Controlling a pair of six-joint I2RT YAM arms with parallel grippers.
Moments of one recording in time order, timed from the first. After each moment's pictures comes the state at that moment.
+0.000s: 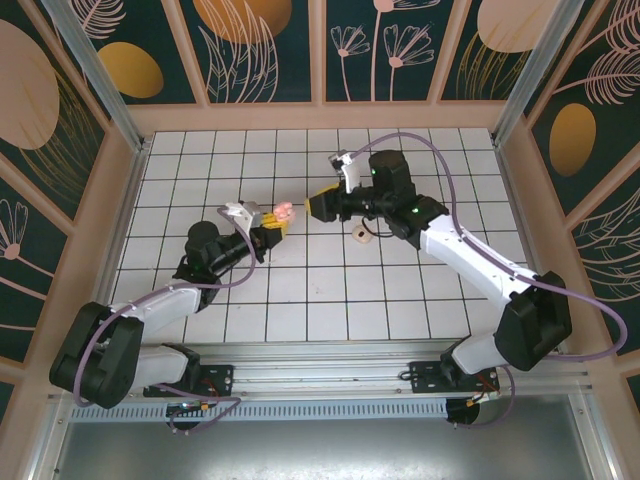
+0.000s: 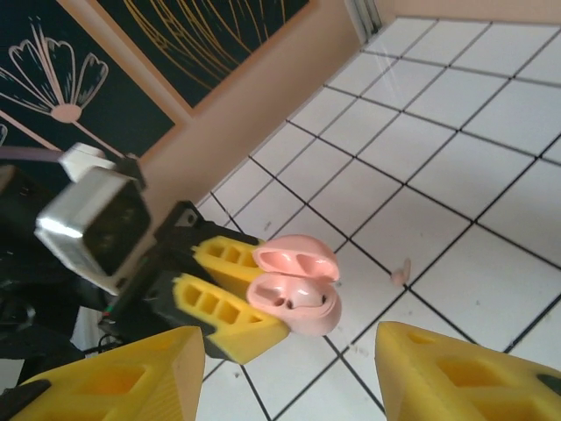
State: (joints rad) left arm -0.37 1.26 0.42 0.78 0.54 -0.15; right arm 0.62 1.43 1.20 -0.16 -0.57 0.28
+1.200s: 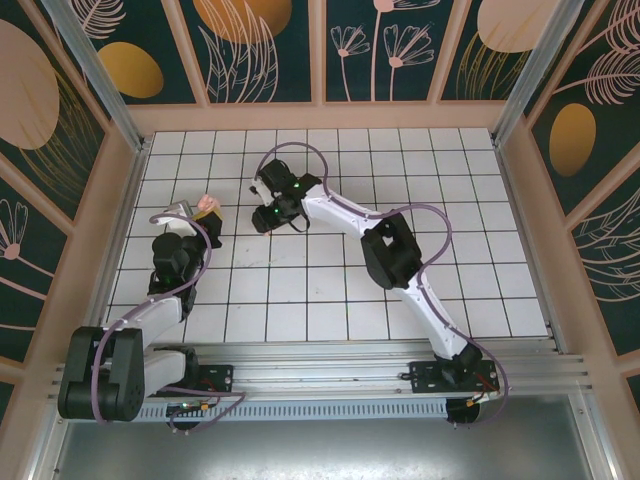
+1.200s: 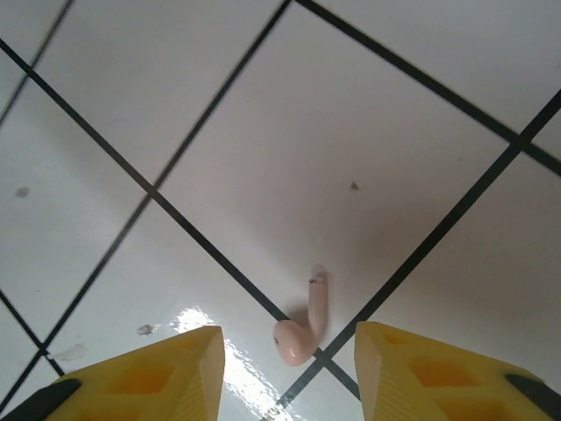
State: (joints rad) left arm -0.06 1.17 0.28 0.78 0.17 -0.49; right arm 0.82 2.49 2.21 -0.75 -0.22 0.18
